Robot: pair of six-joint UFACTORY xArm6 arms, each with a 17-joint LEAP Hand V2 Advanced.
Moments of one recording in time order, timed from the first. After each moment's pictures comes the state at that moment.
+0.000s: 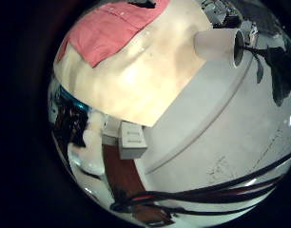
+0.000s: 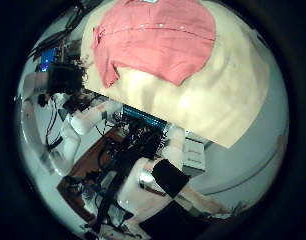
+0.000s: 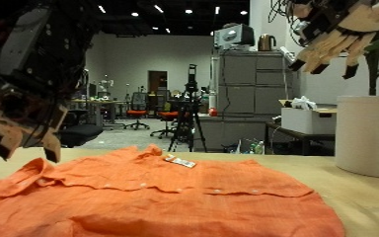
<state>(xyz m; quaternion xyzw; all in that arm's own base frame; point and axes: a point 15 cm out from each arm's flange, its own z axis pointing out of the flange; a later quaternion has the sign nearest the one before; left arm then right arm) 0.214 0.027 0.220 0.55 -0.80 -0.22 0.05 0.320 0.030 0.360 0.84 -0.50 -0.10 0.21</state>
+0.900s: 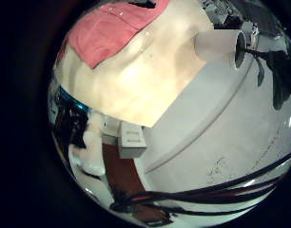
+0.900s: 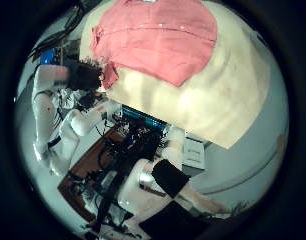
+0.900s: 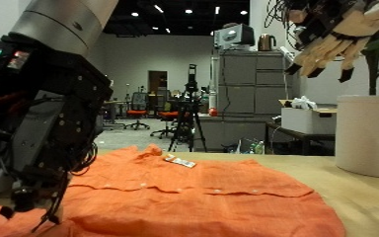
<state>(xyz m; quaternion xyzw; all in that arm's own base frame) 0.217 0.019 0.149 0.56 -0.79 -0.23 0.04 0.327 0.031 0.357 0.84 -0.50 -0.10 0.21</state>
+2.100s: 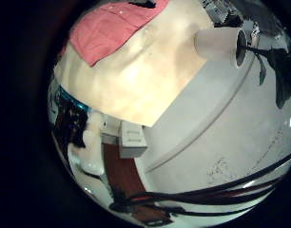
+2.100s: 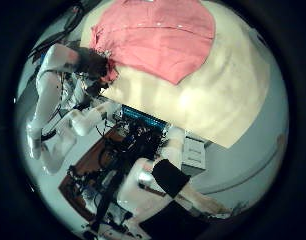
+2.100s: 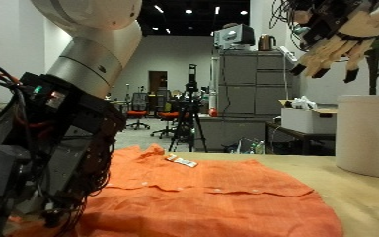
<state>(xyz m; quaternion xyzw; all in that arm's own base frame) 0.261 0.019 0.120 0.58 -0.77 -0.26 0.01 0.326 0.024 0.357 0.83 -0.50 -0.10 0.21</state>
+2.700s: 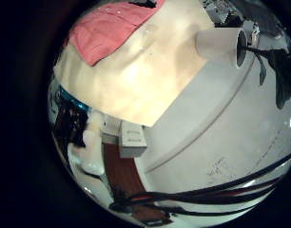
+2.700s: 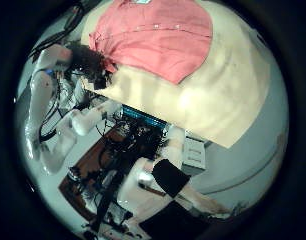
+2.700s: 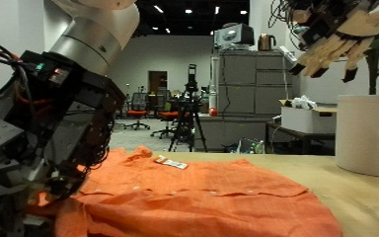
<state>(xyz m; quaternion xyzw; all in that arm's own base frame) 0.279 0.025 0.158 0.60 -0.75 -0.27 0.01 0.326 0.025 0.358 0.84 -0.50 -0.10 0.21</state>
